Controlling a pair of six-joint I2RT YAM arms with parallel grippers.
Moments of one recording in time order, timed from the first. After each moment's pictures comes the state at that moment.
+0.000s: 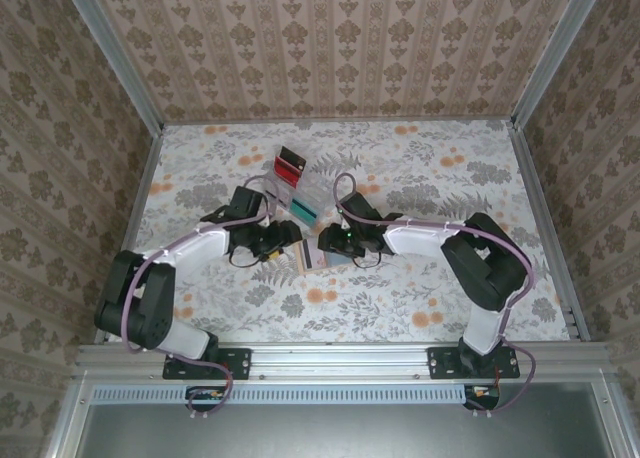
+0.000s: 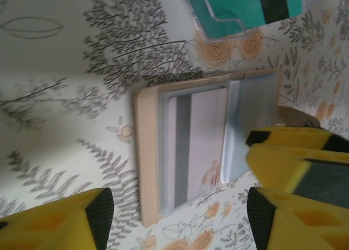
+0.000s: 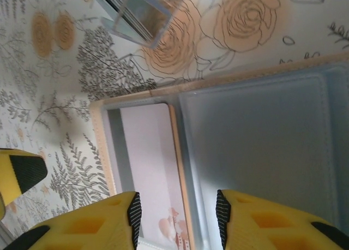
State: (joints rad) left arm -0.43 1.47 0.79 -0.37 0.49 -0.74; right arm 0.68 1.81 1.01 -0.13 -0.26 0.87
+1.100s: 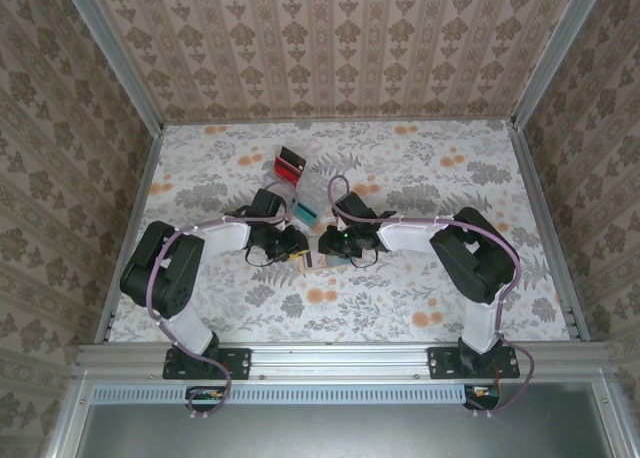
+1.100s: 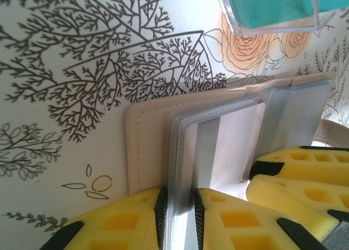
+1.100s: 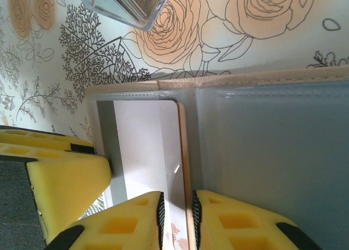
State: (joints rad) left arm -0.50 1.68 0.83 -0.27 0.49 -0.77; right arm 0.68 1.88 1.05 -0.15 -0.31 0.82
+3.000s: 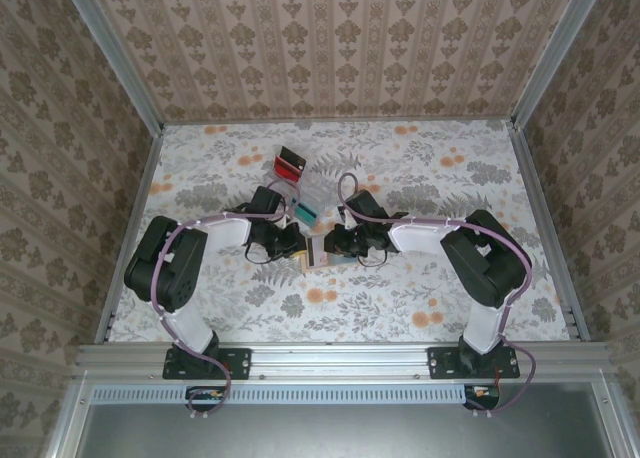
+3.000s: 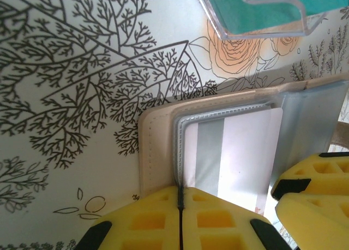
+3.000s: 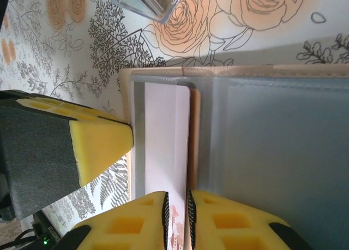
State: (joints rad) left arm -0.48 1.73 0.86 -0.29 0.54 -0.68; right arm 0.63 1.82 0.97 -0.08 -0.43 0.80
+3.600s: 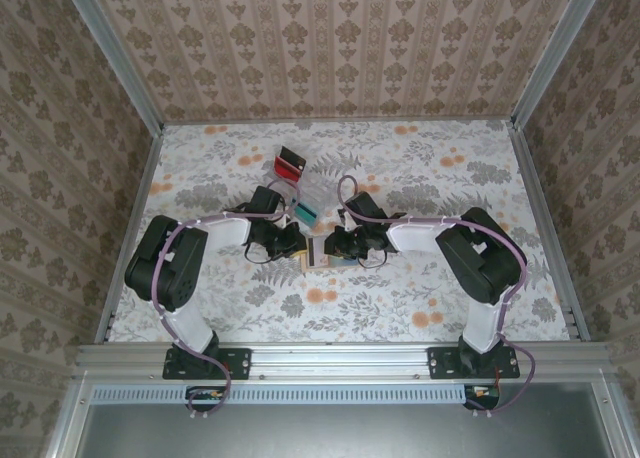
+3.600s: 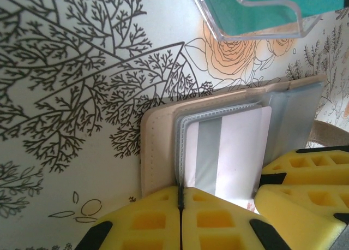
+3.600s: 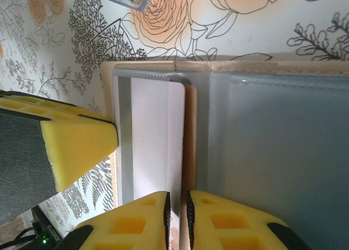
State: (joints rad) left arm -0.48 1.73 0.86 -0.28 0.56 -0.68; right arm 0.63 1.85 0.98 -0.08 -0.45 0.81
